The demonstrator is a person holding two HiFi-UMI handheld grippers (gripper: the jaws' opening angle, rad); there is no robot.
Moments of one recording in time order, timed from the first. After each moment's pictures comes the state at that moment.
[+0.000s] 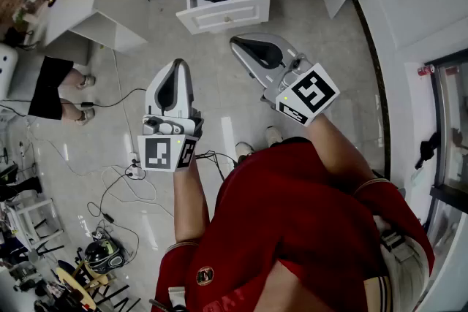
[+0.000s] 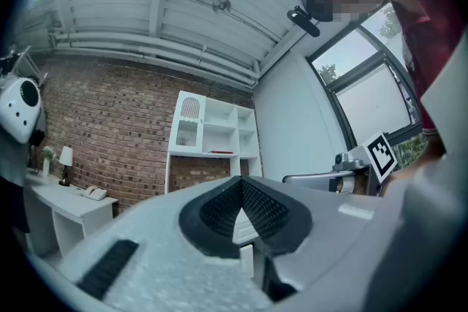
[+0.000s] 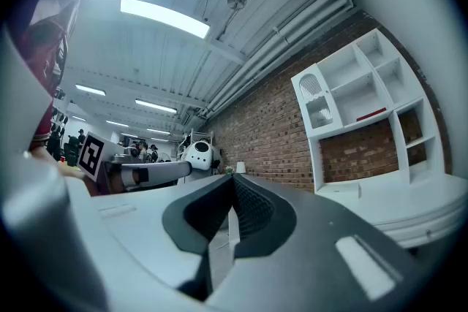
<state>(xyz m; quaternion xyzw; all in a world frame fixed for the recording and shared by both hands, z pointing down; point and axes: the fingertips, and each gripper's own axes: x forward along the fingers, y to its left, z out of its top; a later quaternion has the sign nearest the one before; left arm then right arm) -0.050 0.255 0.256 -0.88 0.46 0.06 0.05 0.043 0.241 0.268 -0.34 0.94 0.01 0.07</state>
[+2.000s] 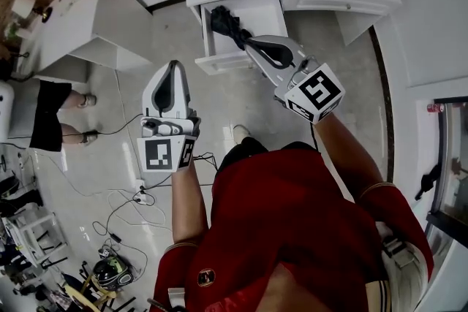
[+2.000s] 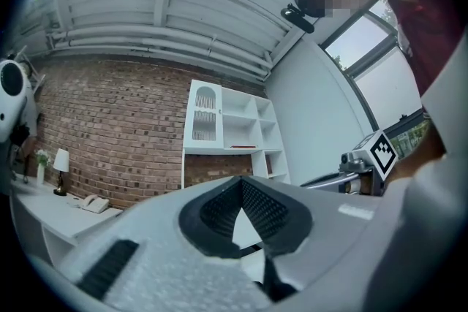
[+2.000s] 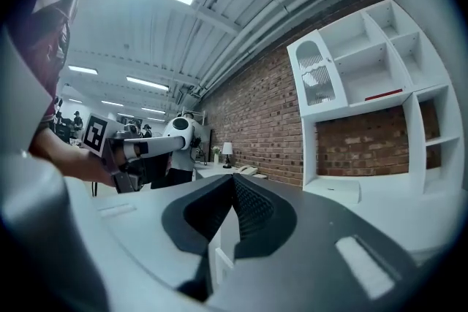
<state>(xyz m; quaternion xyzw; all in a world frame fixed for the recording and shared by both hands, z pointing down) -0.118 -0.020 0.273 -0.87 0.48 0.05 0.07 0.007 -0.037 0.313 -0.35 0.94 0.00 -0.01</state>
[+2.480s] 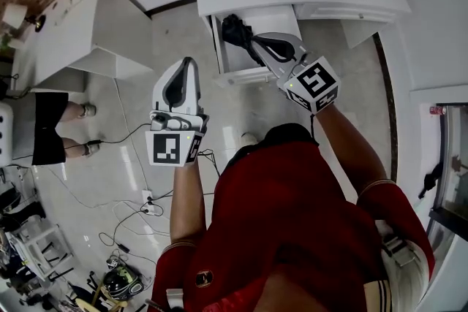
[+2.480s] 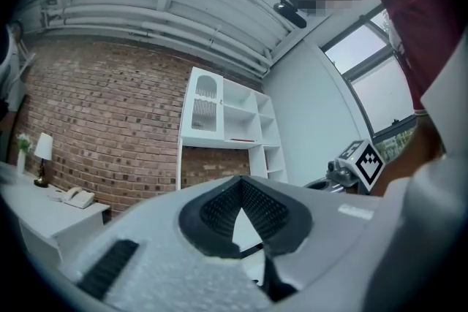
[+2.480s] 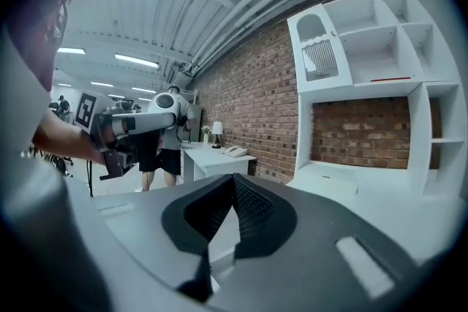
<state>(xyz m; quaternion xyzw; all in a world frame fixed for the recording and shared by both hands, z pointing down) -0.161 -0.120 0.300 -0.90 0.44 0.05 0.05 -0.040 -0.149 0.366 -0.38 0.92 -0.01 -0.08</state>
